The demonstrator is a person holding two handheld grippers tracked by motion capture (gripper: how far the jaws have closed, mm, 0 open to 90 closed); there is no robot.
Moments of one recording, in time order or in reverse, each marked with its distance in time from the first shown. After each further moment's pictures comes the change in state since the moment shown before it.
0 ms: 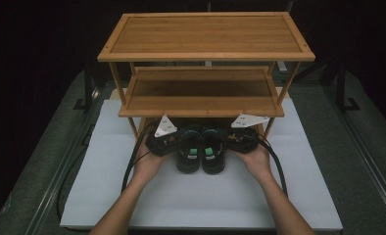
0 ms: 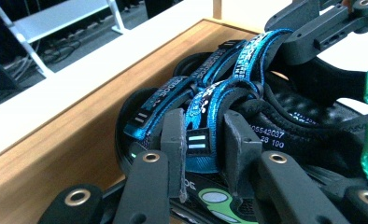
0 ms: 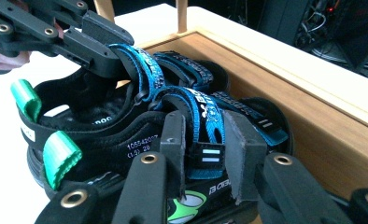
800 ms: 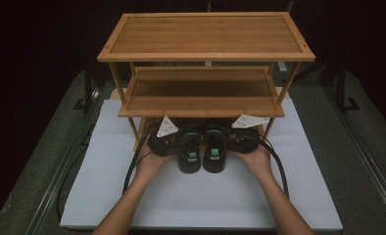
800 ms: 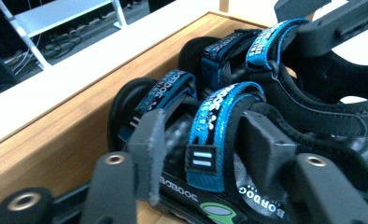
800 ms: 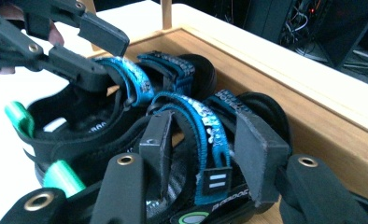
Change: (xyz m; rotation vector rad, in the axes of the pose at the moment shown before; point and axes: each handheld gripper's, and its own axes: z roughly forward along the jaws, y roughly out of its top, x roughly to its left) left arm 0.002 -0.009 0.010 0.013 0.005 -0.010; right arm -0.003 -0.004 0.000 0.003 -0.061 -0.009
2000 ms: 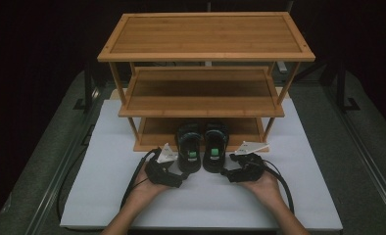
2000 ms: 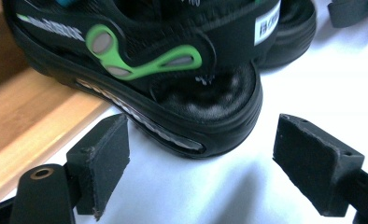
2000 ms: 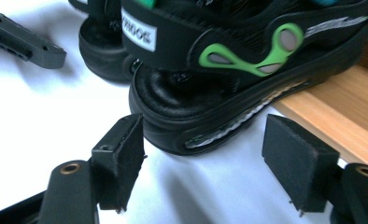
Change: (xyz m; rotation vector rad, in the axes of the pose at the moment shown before) left arm -0.042 -0.054 -0.014 0.198 -0.091 -0.024; right arm 0.034 -0.059 -0.017 0.202 0.047 0.068
